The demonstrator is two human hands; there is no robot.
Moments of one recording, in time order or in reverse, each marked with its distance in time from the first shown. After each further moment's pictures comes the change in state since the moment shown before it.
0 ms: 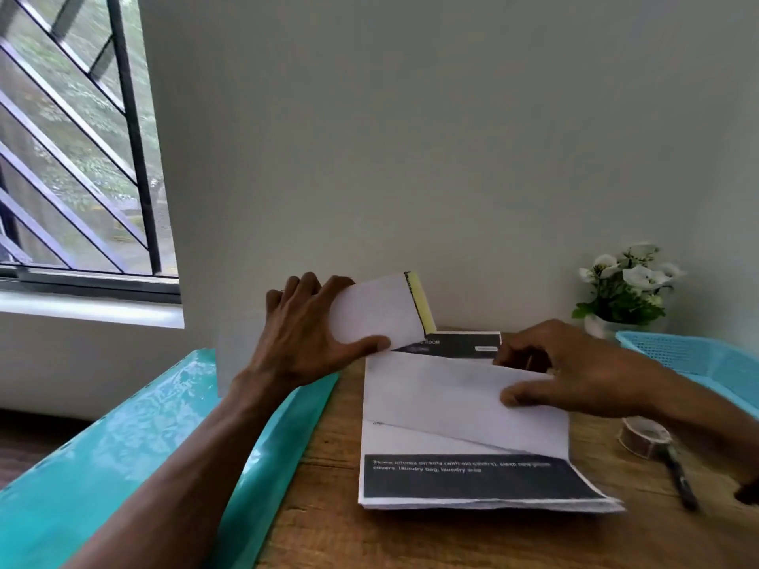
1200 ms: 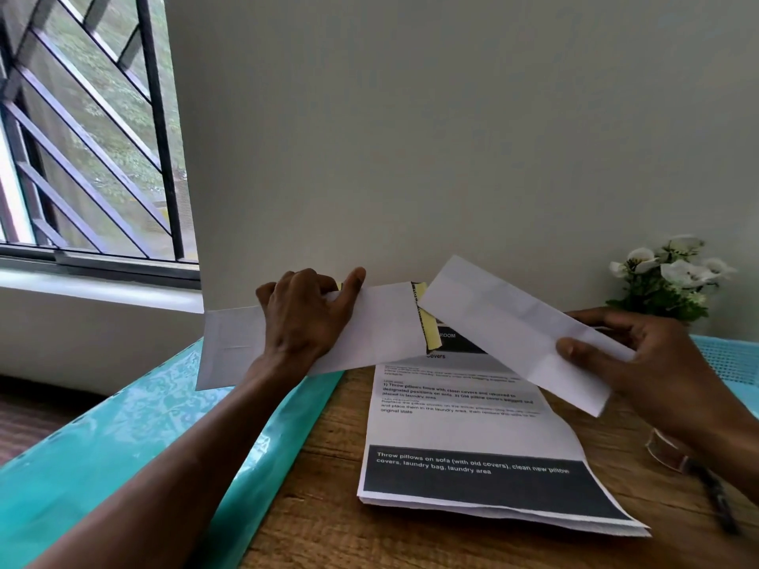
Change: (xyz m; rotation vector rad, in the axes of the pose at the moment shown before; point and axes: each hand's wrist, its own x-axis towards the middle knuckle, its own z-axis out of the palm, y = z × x) left_hand 0.007 0.014 0.003 -0.145 0.289 -0.331; right_hand -0.019 0.031 0.026 0.542 0.619 0.105
